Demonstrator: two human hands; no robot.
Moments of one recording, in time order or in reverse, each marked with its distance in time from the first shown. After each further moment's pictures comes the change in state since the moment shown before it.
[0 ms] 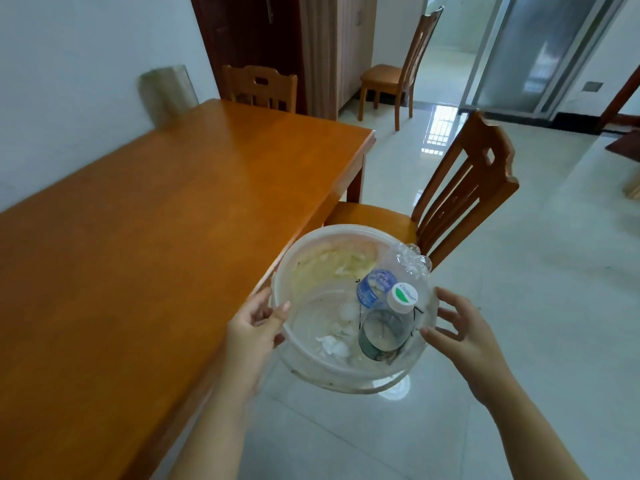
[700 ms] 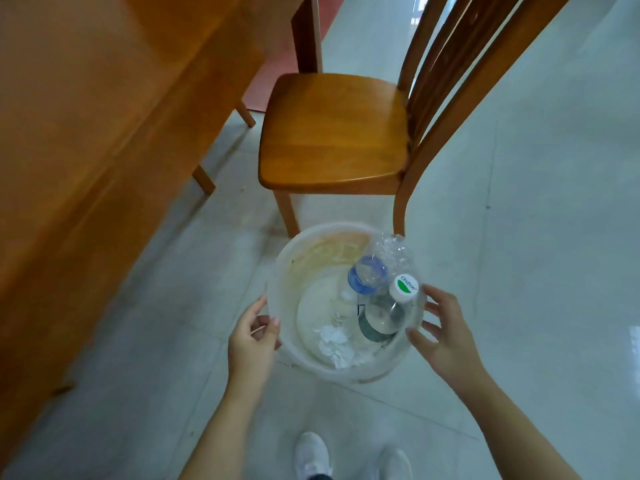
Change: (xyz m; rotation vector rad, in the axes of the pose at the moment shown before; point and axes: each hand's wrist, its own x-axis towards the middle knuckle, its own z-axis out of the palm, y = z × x) left_hand 0.111 -0.331 0.099 0.253 0.024 -0.156; right_hand 0.108 0.346 0.006 -0.039 0.052 0.154
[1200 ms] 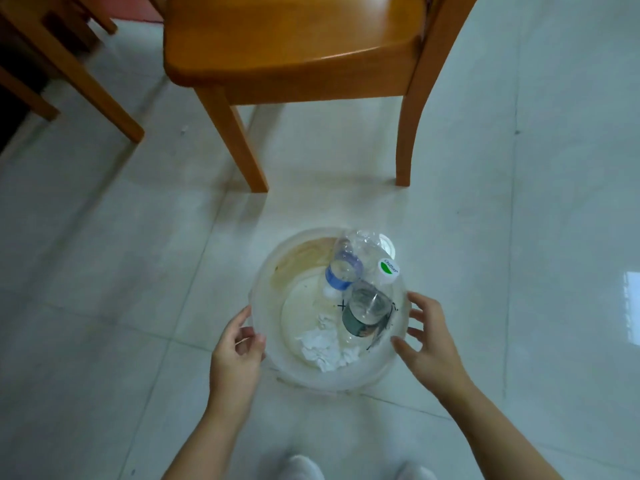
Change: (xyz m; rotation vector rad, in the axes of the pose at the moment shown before) left_hand 0.099 -0.229 0.057 0.119 -0.052 -0.073; right_hand 0.069 0.251 0.084 -0.084 -0.002 0.102
